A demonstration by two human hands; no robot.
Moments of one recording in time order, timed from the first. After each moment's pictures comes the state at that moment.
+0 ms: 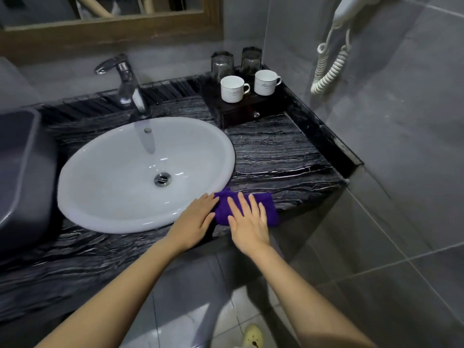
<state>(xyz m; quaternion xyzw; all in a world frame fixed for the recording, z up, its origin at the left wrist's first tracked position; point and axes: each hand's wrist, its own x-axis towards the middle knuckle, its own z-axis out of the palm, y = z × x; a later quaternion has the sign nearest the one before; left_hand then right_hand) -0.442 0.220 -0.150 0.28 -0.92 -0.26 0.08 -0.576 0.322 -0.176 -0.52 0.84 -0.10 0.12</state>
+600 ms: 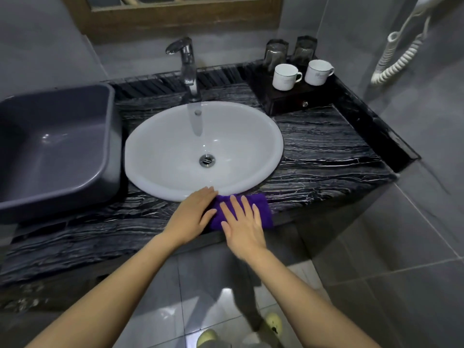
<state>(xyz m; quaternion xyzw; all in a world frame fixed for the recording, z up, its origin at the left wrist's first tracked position) -0.308 0.206 -0.148 0.32 -0.92 -0.20 0.10 -0.439 0.309 -0.175 -0.61 0.78 -0.06 0.13</state>
